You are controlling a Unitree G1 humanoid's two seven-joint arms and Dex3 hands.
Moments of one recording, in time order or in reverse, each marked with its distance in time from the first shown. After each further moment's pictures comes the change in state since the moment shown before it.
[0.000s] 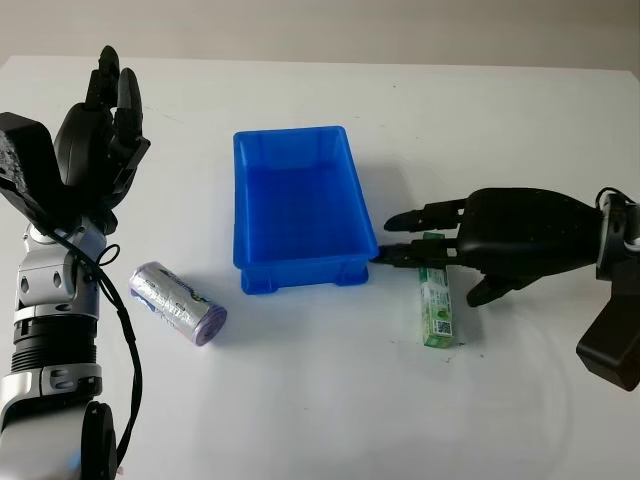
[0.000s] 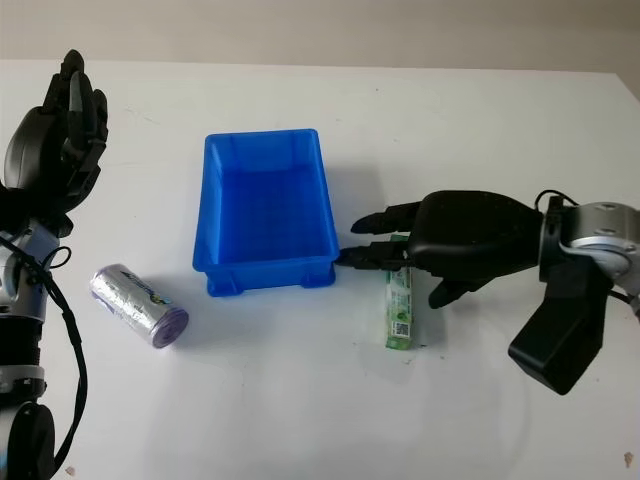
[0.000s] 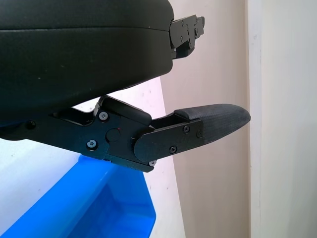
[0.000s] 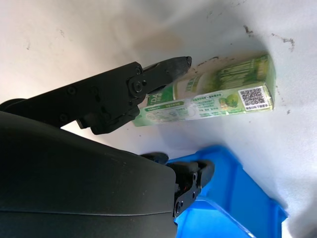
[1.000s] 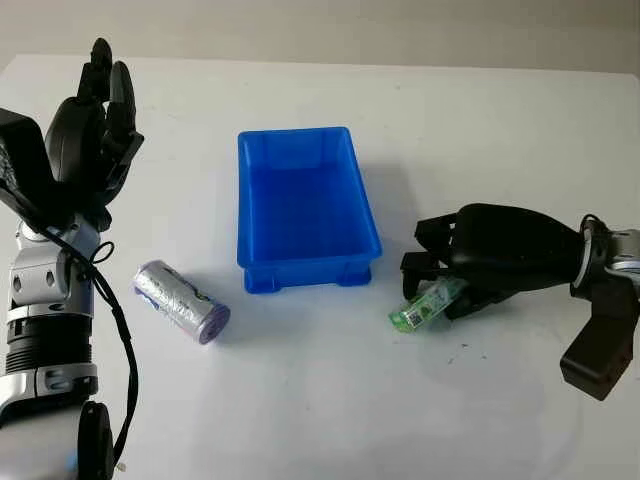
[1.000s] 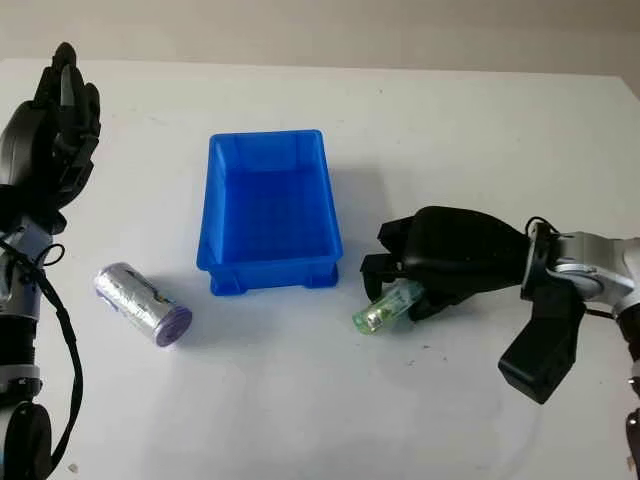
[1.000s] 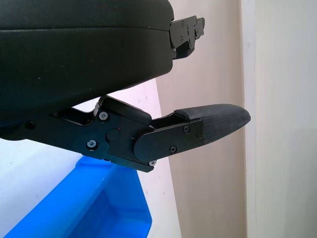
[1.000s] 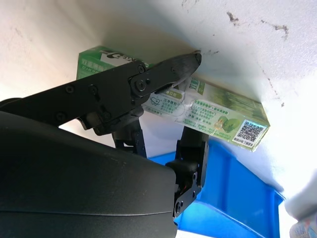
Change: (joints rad) left arm 0.000 0.011 0.010 -0.026 -0.006 0.020 -0.008; right arm -0.014 0.052 0.065 0.170 -0.274 -0.035 -0.388
